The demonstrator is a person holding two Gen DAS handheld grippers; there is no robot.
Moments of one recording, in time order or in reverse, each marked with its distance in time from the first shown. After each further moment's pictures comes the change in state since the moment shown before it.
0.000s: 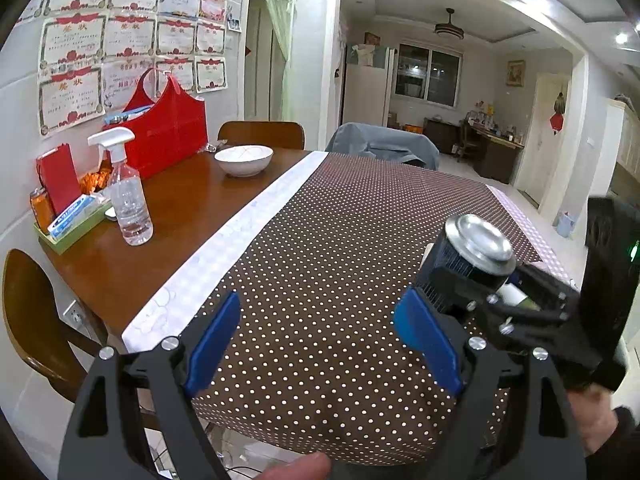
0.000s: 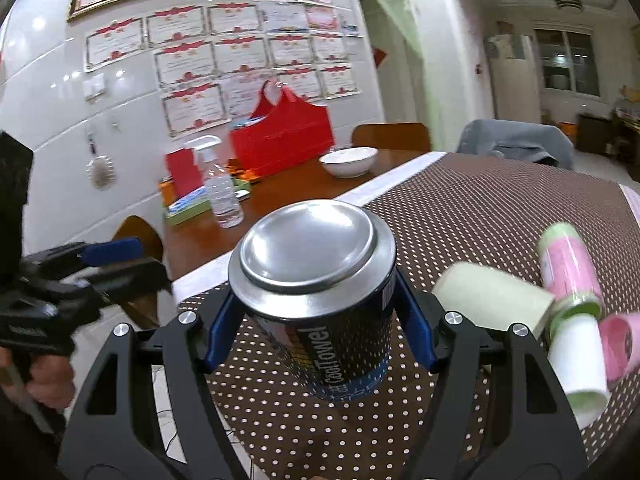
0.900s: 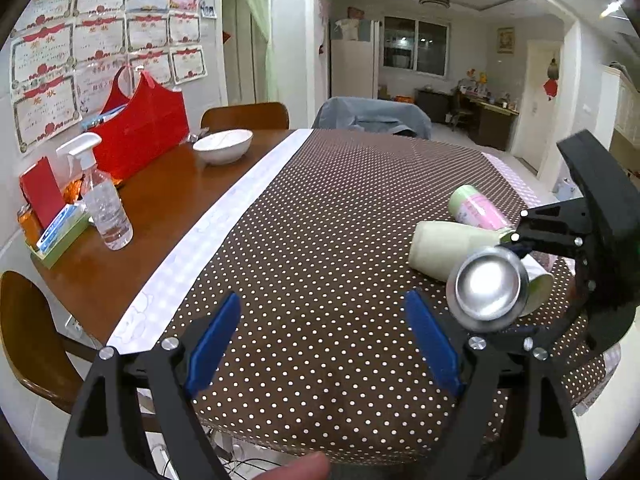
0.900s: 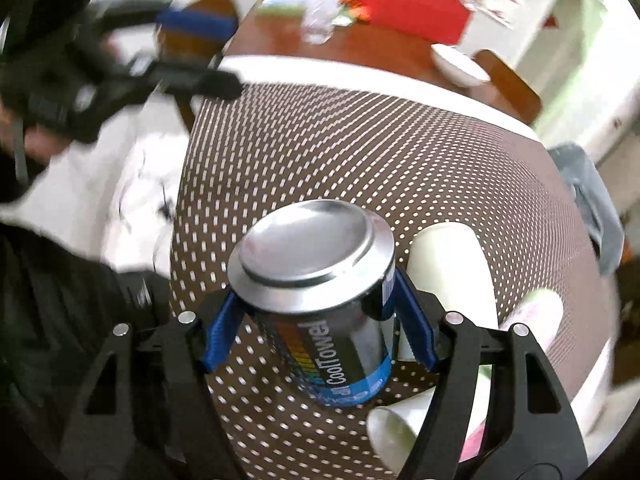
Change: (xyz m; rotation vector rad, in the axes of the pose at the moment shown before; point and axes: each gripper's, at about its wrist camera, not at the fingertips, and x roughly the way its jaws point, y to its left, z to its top) left arm 0.030 -0.033 0.006 0.089 0.081 -0.001; right arm 0.010 -0.022 0.011 -0.583 0.538 0.201
